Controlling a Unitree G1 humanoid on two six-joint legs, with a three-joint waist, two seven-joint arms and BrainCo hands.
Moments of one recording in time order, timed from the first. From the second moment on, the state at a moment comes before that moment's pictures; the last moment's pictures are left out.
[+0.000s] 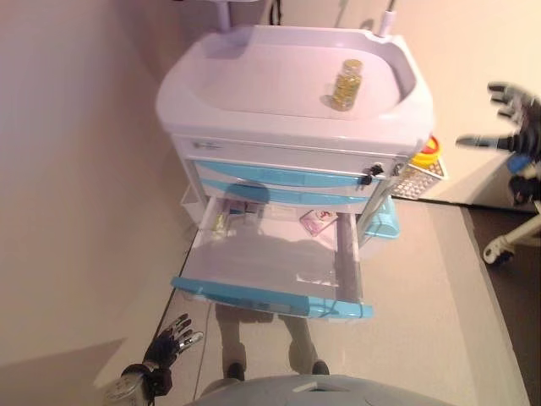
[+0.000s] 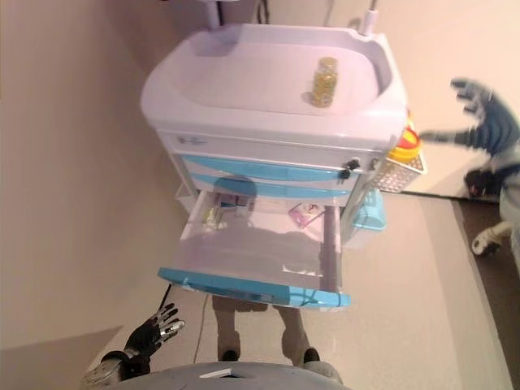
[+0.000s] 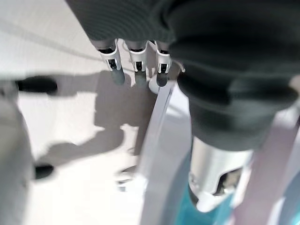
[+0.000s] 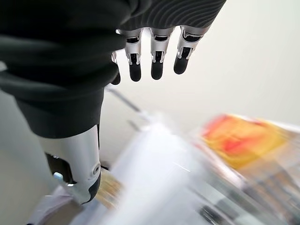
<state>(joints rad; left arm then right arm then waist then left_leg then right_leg) 0.25 0.36 -0.05 0.69 -0.35 -0.07 -0.32 -0.05 -0.96 -0.26 -0.14 0.32 0.21 0.07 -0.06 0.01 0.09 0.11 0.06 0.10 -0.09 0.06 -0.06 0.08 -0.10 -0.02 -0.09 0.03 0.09</state>
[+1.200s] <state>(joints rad) -0.34 0.62 -0.42 0.90 -0.17 -0.08 -0.31 0.11 -0.74 0.10 0.35 0.85 0.11 0.99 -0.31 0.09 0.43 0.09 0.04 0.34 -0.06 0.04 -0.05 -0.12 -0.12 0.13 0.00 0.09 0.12</state>
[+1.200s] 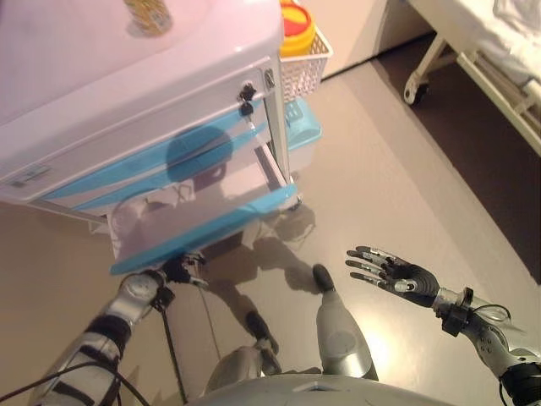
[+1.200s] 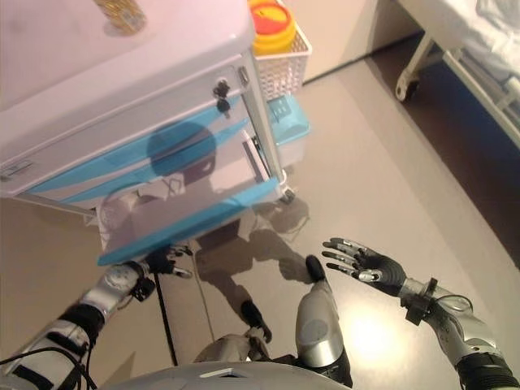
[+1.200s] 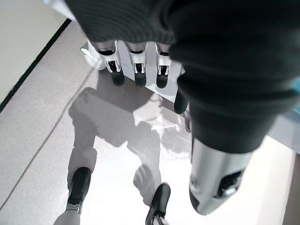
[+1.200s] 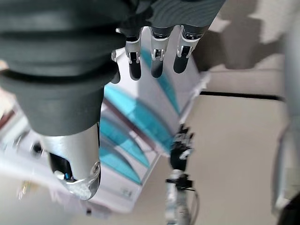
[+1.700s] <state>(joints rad) -0.67 0.76 -0.42 1.07 -0.34 0.00 -0.40 0.11 -0.72 0.20 0.48 0.92 -0.05 0.96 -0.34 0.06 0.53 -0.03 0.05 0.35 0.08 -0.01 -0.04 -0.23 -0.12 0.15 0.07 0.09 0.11</state>
